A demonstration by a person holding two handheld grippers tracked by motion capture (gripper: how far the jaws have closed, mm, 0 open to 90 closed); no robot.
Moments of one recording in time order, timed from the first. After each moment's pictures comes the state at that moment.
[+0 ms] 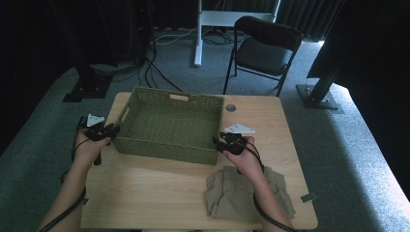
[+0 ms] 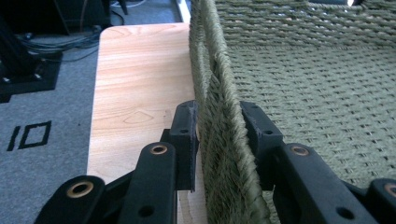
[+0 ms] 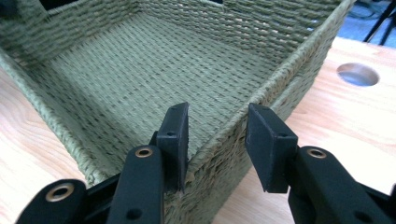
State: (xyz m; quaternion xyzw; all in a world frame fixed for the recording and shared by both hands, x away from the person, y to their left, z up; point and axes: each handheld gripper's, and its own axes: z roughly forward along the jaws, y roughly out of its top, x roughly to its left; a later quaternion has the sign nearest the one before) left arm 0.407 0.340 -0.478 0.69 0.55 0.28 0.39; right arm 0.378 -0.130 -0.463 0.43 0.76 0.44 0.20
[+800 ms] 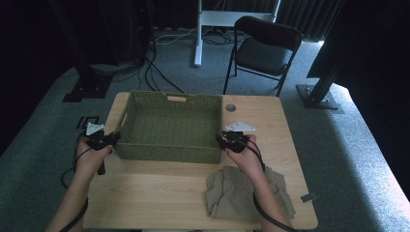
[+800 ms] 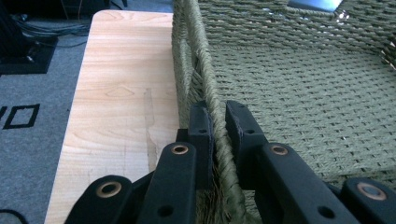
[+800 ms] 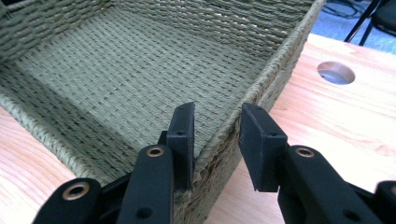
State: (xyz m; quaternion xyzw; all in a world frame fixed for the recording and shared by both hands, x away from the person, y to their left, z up) left arm 0.374 0.324 -0.477 0.66 0.58 0.26 0.40; right arm 0.382 -0.134 -0.460 0.44 0.77 0.42 0.22
